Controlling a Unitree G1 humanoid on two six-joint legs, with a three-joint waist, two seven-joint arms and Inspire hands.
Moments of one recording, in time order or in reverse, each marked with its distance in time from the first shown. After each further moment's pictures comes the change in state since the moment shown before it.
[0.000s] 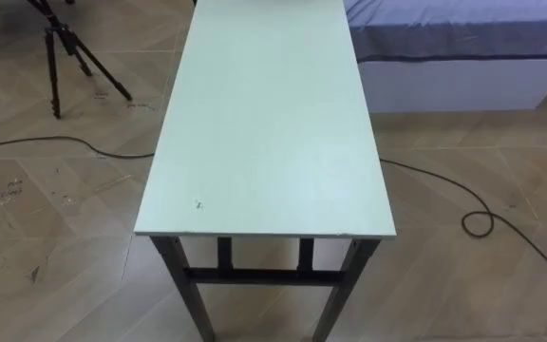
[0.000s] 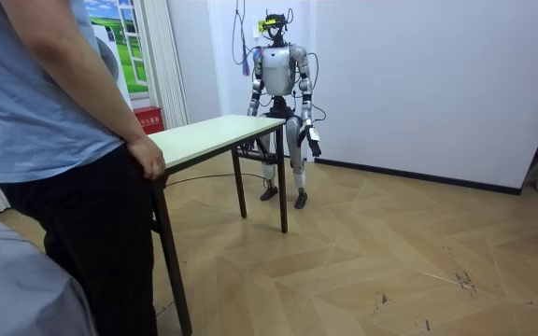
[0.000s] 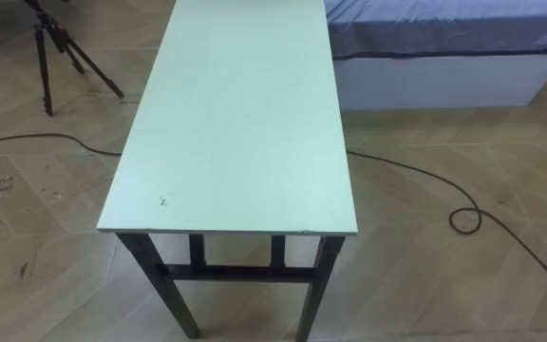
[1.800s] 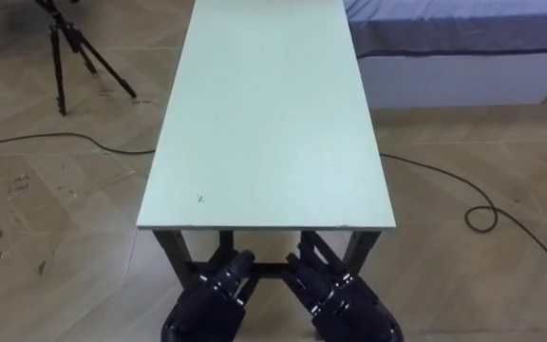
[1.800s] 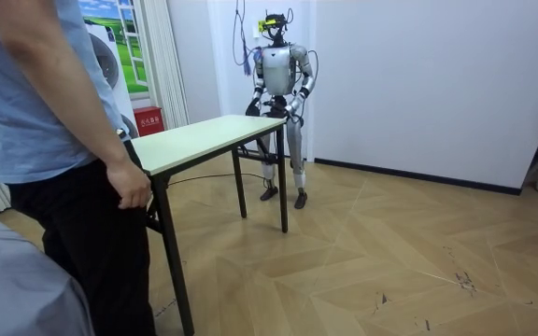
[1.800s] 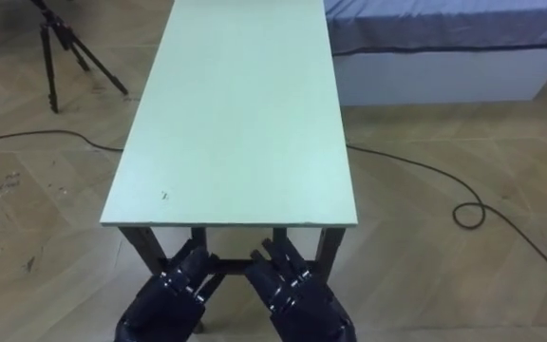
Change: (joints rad) left arm 0.105 0.075 -0.294 -0.863 -1.458 0.060 -0.670; right arm 0.151 -0.044 0.224 -0.867 0.780 0.054 0.267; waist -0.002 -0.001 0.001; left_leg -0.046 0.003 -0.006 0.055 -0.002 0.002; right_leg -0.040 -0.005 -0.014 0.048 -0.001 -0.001
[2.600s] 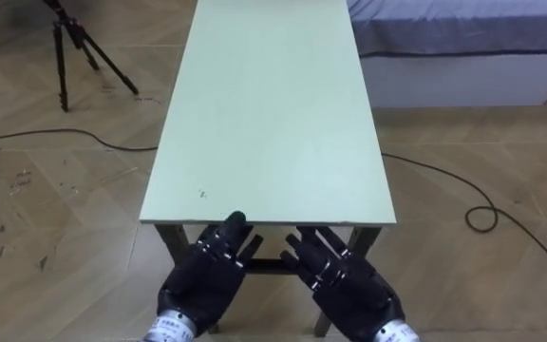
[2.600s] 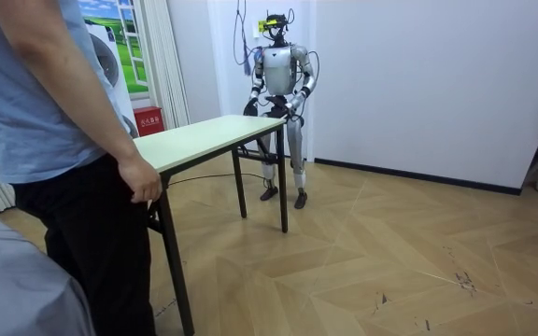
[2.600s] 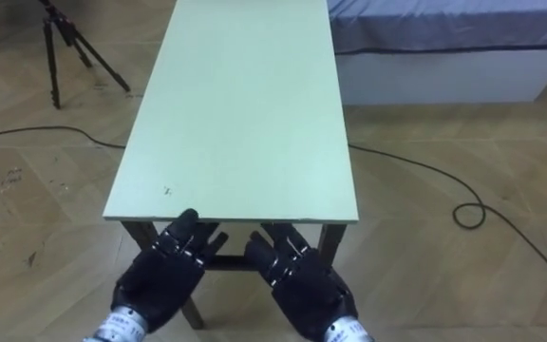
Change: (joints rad) left arm -0.101 0.048 0.047 -0.007 -0.216 0.045 0.055; right arm -0.110 -0.052 0.021 -0.010 0.091 0.043 -0.159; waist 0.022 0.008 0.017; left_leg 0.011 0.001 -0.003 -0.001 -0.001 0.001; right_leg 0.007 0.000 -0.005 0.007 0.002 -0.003
